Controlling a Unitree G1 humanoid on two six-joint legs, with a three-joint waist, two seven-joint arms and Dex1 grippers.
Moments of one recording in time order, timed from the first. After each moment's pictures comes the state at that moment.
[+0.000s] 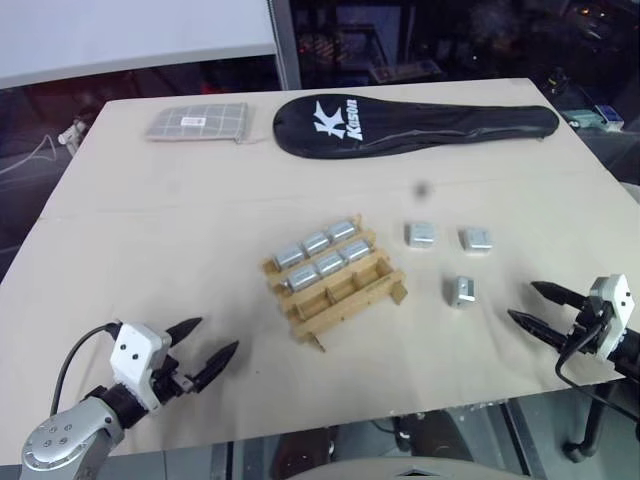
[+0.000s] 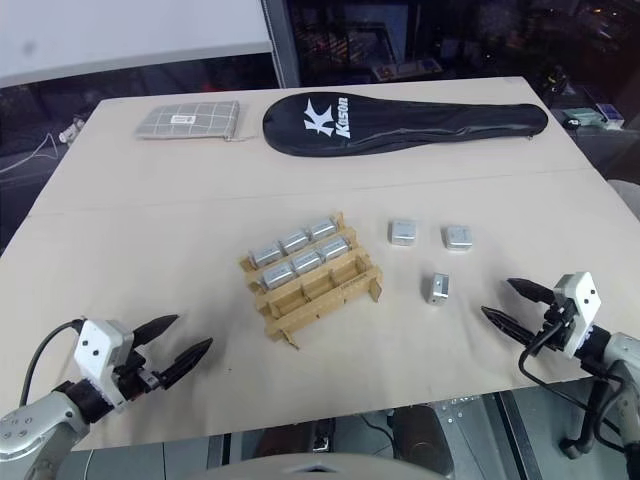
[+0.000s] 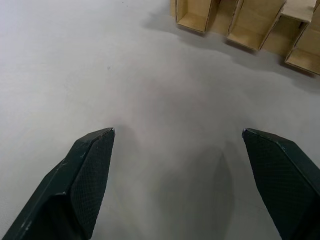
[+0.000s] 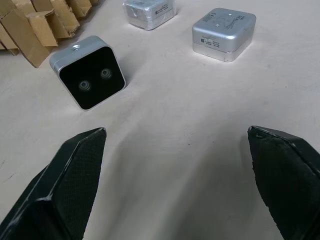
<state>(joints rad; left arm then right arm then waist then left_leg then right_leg) 0.55 0.58 0.42 -0.33 -0.45 0.14 -0.80 0.13 -0.67 -0.35 0.09 0.51 0.13 1.13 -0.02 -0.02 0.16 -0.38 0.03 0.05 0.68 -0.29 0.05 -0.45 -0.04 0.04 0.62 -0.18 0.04</state>
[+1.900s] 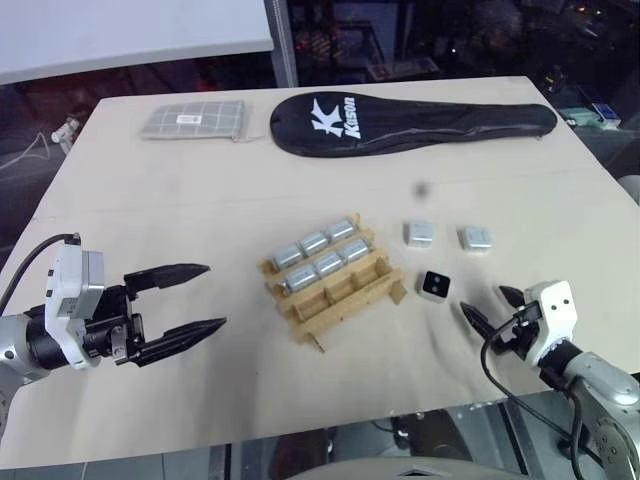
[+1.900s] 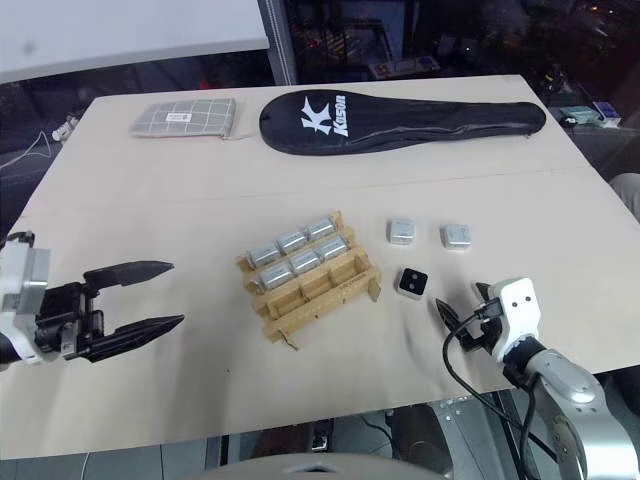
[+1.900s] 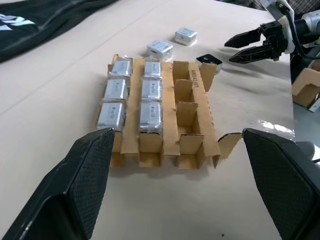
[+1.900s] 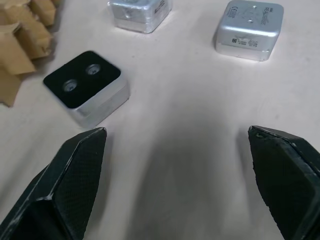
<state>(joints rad) 0.36 0.95 0.67 -0.42 -0.83 0.42 -1.24 0.32 -0.43 -0.18 -0.54 0.42 0.48 0.49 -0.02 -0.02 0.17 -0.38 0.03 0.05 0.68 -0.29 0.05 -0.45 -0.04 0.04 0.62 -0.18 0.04</state>
